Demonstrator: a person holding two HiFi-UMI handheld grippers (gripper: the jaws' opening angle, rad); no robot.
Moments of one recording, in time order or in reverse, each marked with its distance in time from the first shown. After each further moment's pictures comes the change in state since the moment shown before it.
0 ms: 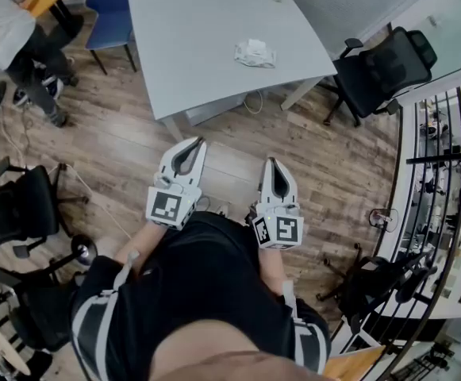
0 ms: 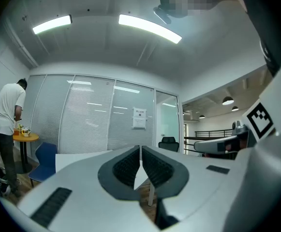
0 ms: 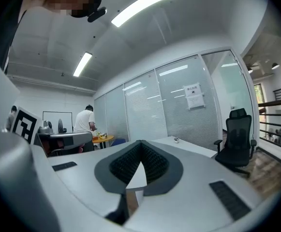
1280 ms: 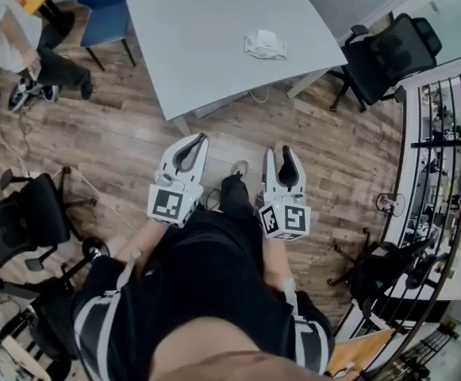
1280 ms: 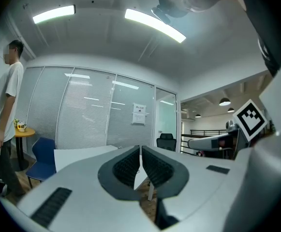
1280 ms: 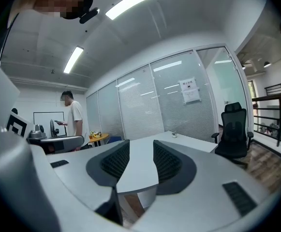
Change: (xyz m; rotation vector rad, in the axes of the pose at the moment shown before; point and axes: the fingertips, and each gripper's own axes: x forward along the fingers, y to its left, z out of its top) left arm 0.001 0.090 -0.021 -0.038 0.043 -0.054; right arm 0.074 0.041 -0.024 0.045 0.044 -0.088
